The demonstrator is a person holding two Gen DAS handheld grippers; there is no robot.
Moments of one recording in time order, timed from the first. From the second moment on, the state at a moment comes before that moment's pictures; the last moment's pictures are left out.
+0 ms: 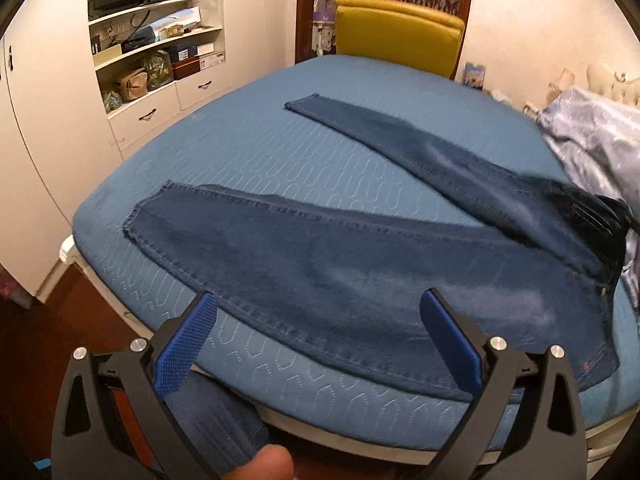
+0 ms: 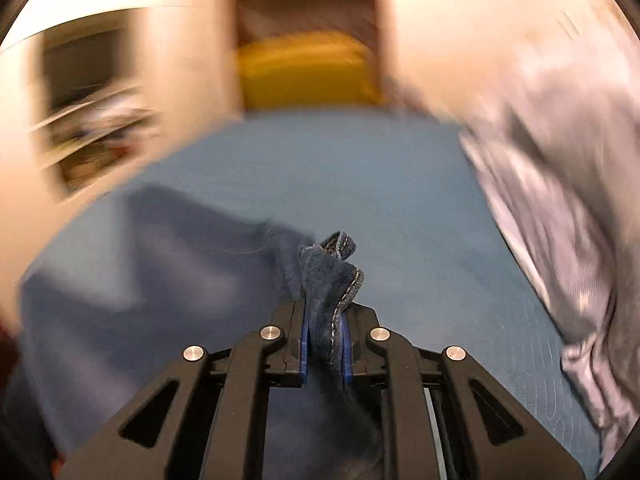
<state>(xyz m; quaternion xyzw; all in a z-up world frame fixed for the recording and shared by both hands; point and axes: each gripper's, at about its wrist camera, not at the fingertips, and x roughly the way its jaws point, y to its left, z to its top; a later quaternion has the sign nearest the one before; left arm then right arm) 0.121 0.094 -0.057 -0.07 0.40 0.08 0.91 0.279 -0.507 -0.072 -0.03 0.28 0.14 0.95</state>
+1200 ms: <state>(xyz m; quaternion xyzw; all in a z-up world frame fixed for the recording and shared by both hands) 0.471 0.273 -0.190 -0.49 0.43 -0.09 0.76 0.180 -0.572 -0.119 0.14 0.39 -0.01 0.91</state>
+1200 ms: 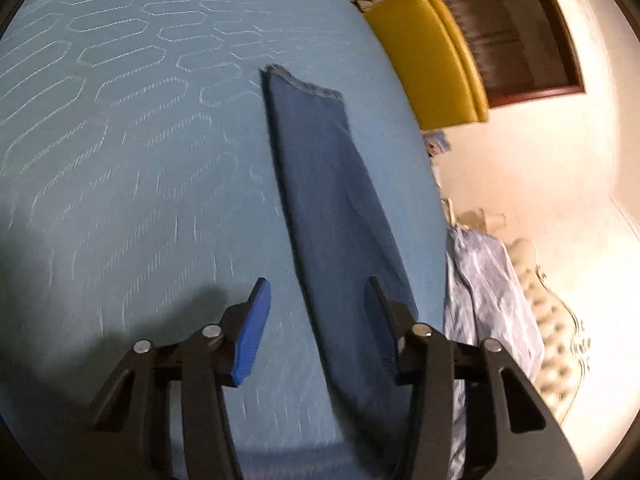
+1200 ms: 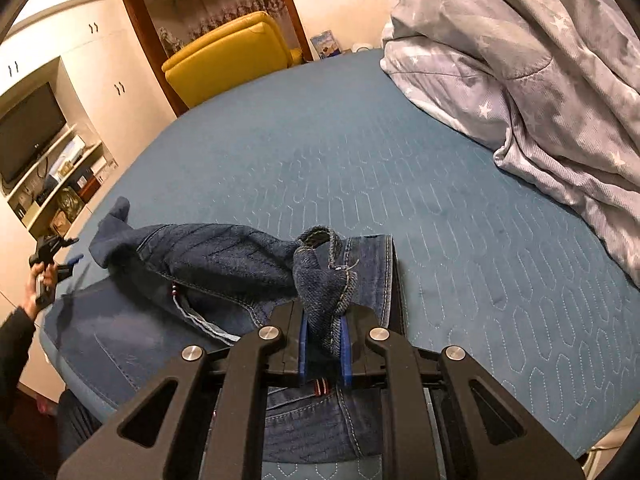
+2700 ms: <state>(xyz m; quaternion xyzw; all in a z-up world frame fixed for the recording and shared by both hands) 0.257 0.352 -0.187 -0.52 0.38 0.01 0.76 0.108 -0.538 -0.183 0.45 0.40 -0.08 0.80</state>
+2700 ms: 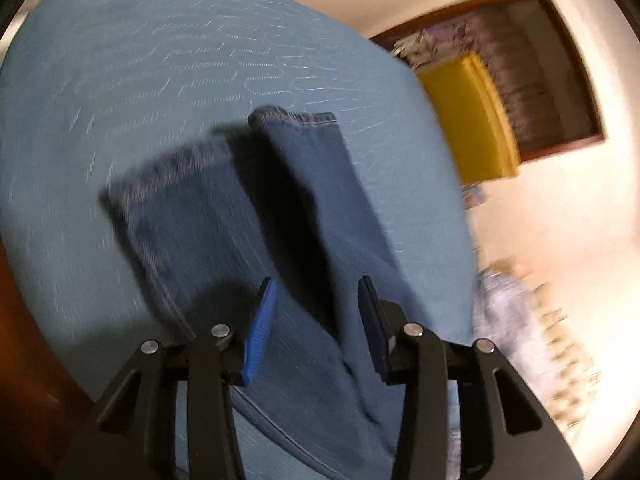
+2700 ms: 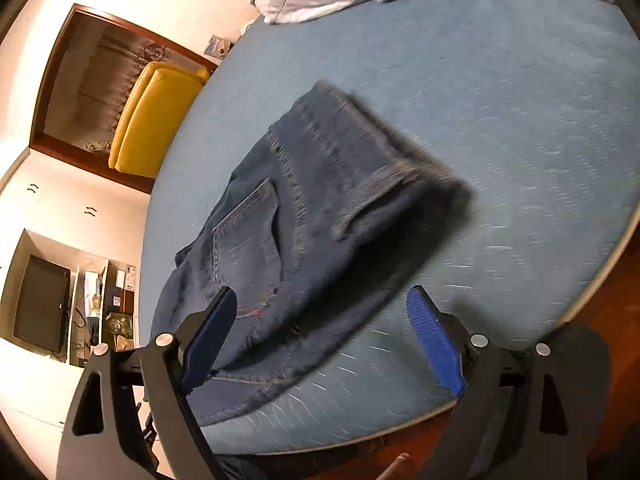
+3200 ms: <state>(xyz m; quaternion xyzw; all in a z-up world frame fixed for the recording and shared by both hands) 0.306 0.335 -0.210 -0.53 0.40 0.00 0.75 0.148 -0.544 -0.210 0.45 0.41 -0.13 0.79</state>
